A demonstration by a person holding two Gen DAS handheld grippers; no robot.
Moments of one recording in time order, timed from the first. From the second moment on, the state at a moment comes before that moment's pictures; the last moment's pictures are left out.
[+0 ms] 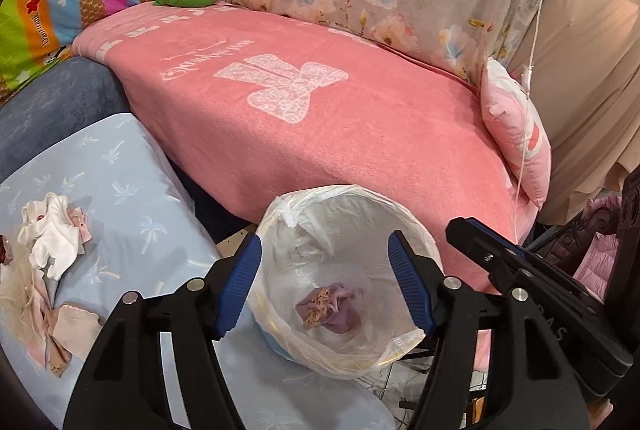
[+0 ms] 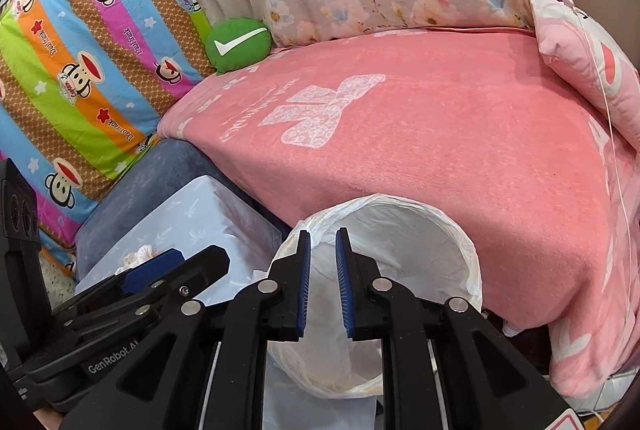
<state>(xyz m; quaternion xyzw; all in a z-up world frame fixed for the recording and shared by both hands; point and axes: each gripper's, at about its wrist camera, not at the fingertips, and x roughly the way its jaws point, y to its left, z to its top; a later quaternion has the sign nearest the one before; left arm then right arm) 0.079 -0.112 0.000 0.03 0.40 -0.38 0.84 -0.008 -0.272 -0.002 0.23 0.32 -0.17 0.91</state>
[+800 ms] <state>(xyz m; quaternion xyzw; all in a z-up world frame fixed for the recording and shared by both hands) 0.099 -0.032 -0.008 -0.01 0.39 -0.28 0.88 0.024 -0.197 -0.007 0.18 0.35 -0.11 0.91</state>
